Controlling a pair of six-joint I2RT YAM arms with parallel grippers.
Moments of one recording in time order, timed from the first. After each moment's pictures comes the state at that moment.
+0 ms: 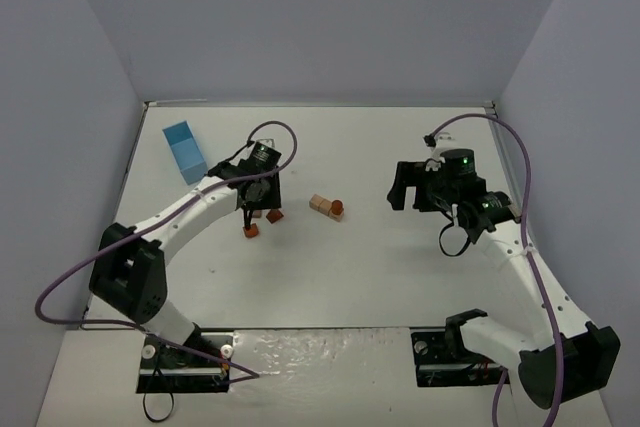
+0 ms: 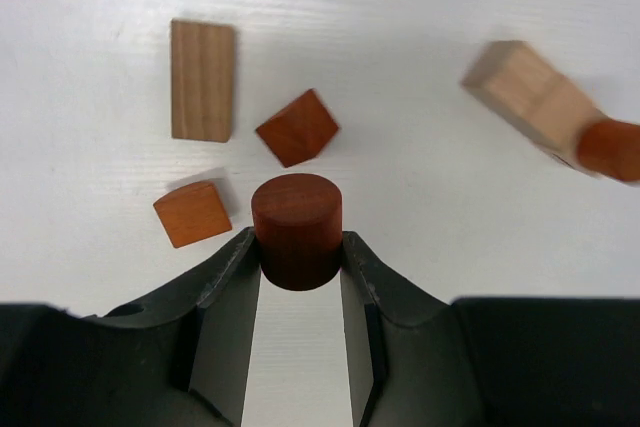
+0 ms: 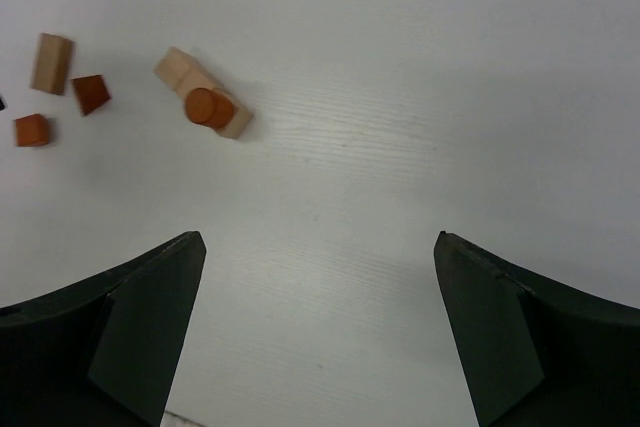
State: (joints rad) left arm -0.54 1.55 1.21 -0.67 -0.17 -0.54; right arm 0.28 1.07 0.97 -0.59 -0.11 0.25
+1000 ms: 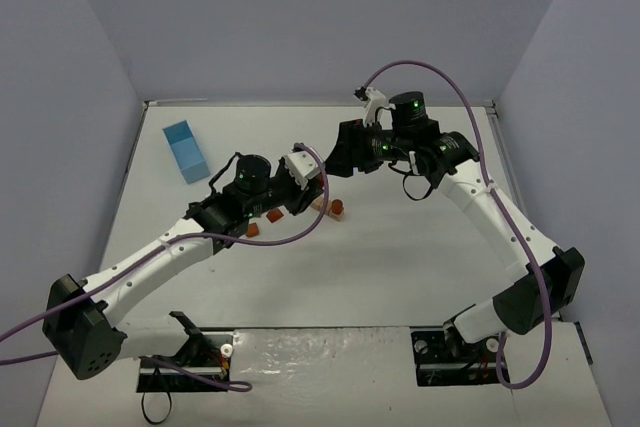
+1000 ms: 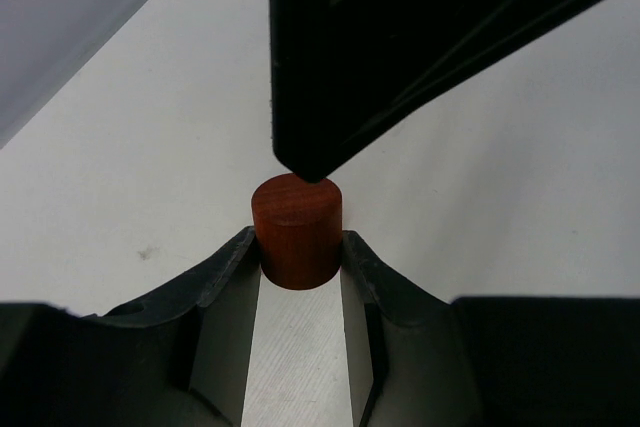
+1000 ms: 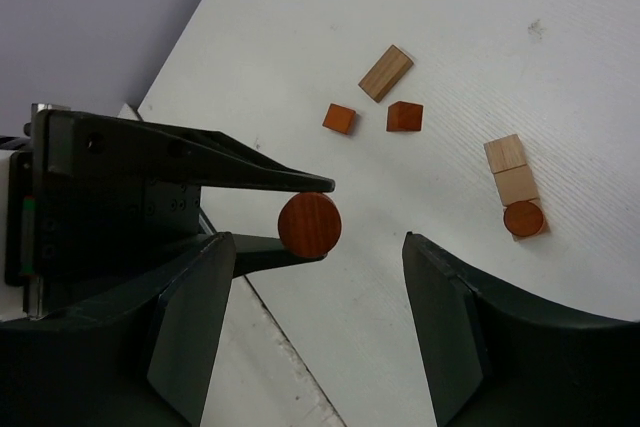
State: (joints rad) left arm -0.72 1.22 1.01 -0.08 0.22 0.18; right arm 0.50 1.46 1.48 -0.59 -0.56 0.32
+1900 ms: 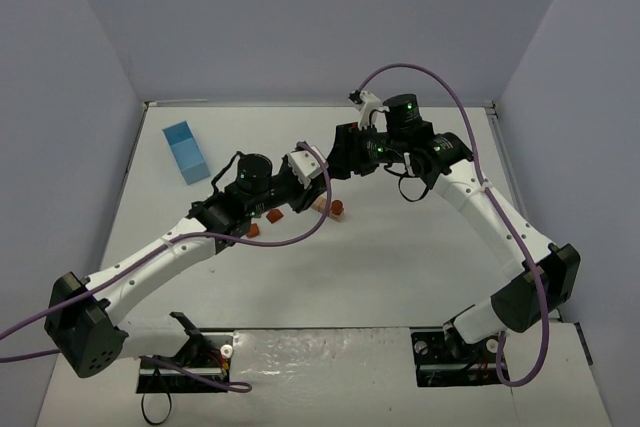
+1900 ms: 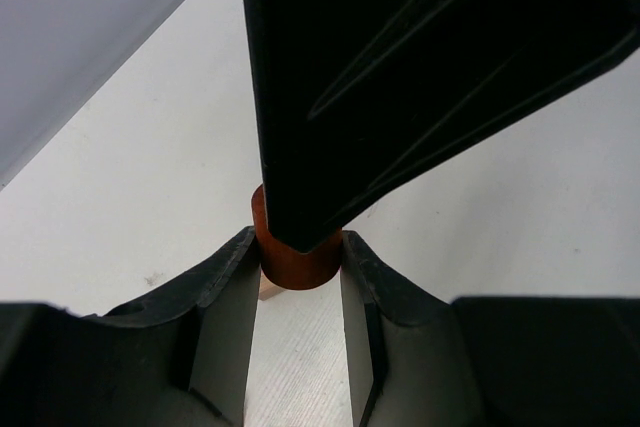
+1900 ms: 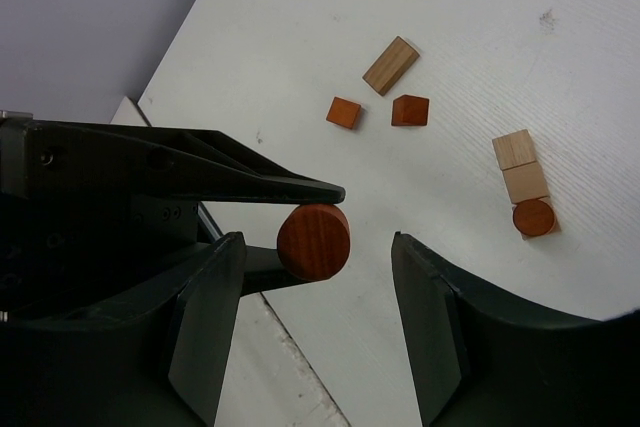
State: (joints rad) left arm -0.73 1.24 1.02 -0.03 0.23 0.19; right arm 0.52 1.48 1.48 -0.59 -0.56 0.32
